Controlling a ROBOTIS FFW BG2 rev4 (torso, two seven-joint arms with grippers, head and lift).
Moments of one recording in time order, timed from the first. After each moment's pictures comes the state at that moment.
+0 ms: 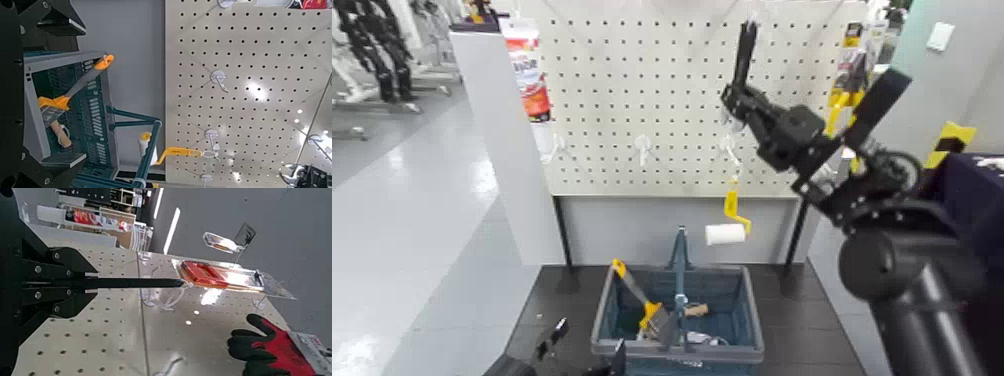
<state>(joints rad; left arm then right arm) 0.29 0.14 -0.17 -1.68 0.13 -0.20 -0.20 -0.42 -0.05 0.04 -1.66 -0.32 0.16 0.73</state>
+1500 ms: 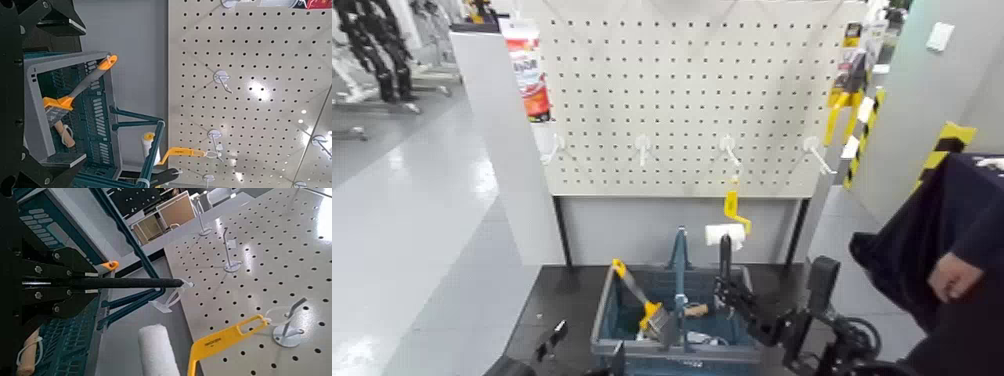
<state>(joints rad) 0.29 0.14 -0.17 -1.68 0.13 -0.20 -0.20 -0.10 -0.04 0.00 -1.43 -0.29 0.32 0.74</state>
